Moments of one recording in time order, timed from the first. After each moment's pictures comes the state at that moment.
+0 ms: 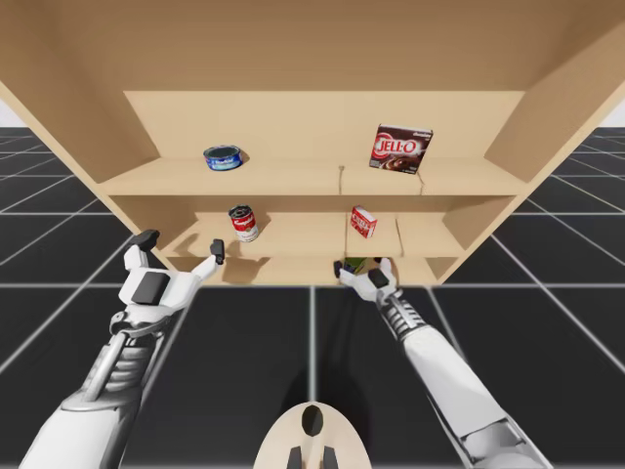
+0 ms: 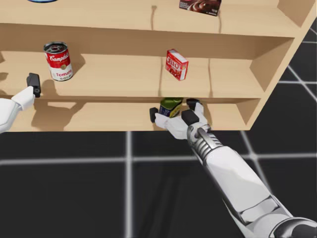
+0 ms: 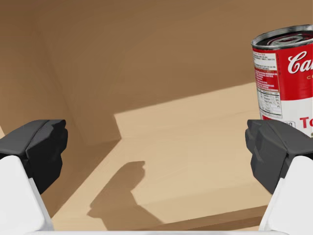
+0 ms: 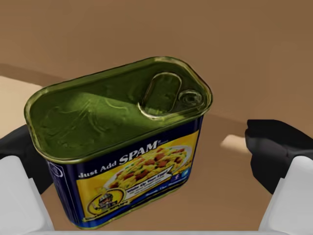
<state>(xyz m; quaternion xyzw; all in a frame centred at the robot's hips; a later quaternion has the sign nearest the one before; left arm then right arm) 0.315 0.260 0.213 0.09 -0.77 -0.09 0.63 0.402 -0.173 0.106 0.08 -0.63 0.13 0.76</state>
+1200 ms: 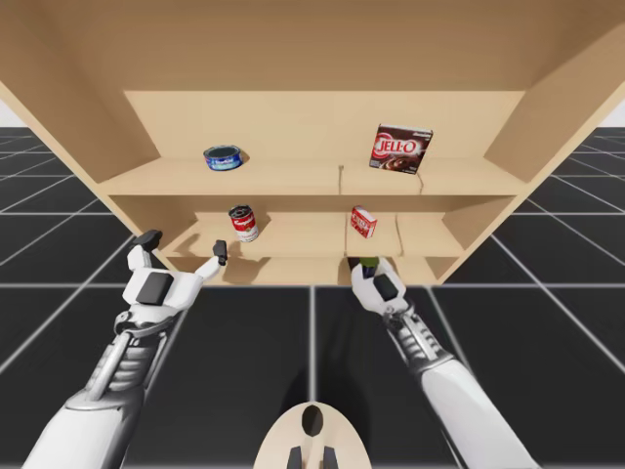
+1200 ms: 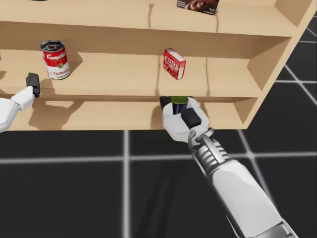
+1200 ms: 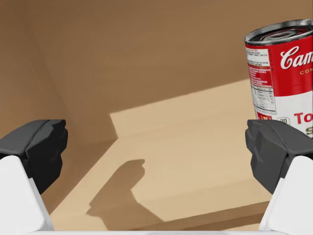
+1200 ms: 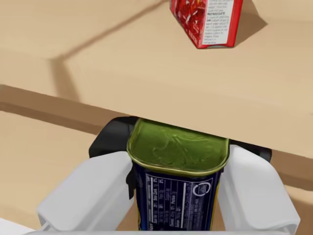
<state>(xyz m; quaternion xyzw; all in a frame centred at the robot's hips) 0.316 0.256 0.210 0.09 -0.77 -0.10 0.63 0.356 -0.163 0.146 0.09 -0.69 0.13 0.70</state>
